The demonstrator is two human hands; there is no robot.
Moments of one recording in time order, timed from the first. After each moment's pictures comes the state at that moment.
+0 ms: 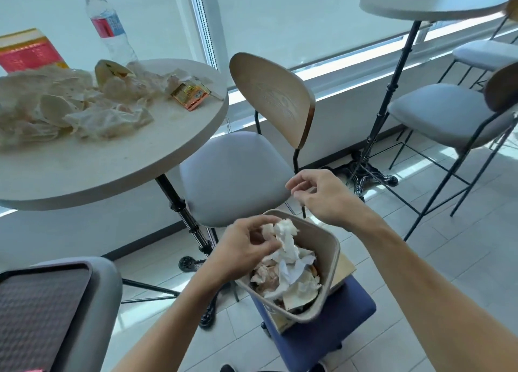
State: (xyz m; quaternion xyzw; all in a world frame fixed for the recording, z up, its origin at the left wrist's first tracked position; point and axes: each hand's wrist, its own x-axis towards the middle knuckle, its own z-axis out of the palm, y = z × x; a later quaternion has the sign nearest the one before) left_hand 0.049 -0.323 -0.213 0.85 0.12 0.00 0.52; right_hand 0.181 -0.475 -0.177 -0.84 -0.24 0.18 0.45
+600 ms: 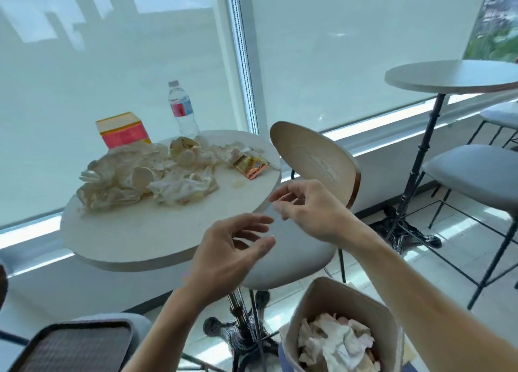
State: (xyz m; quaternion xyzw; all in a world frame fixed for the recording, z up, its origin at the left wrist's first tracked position) left_hand 0.023 -0.232 -0.085 0.87 0.09 0.17 0.46; right_hand 0.160 -0.366 -0.069 -0.76 -0.37 0.17 0.50
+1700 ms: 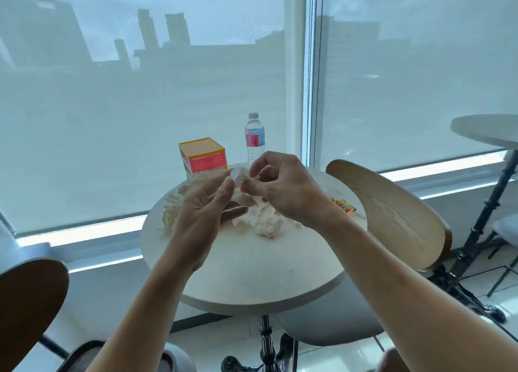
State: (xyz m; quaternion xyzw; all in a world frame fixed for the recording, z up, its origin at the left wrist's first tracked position) left_hand 0.002 -0.065 -0.019 0.67 0.08 0.33 0.66; right_hand 0.124 -0.166 0.011 -0.69 -0.45 0.10 0.56
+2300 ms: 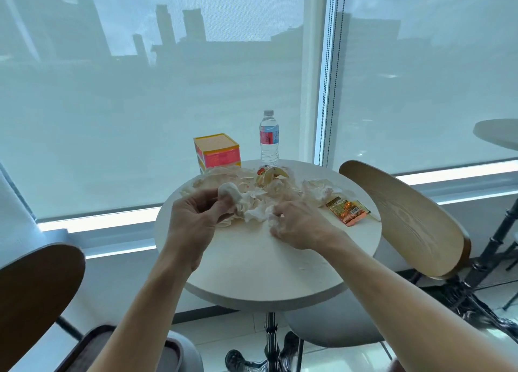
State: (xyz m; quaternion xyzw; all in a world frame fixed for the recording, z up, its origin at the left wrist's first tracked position) left_hand -0.013 -0.047 -0.034 0.62 0.20 0.40 0.64; right_hand 0.148 -0.151 -0.055 -0.87 -0.46 0.05 0.16
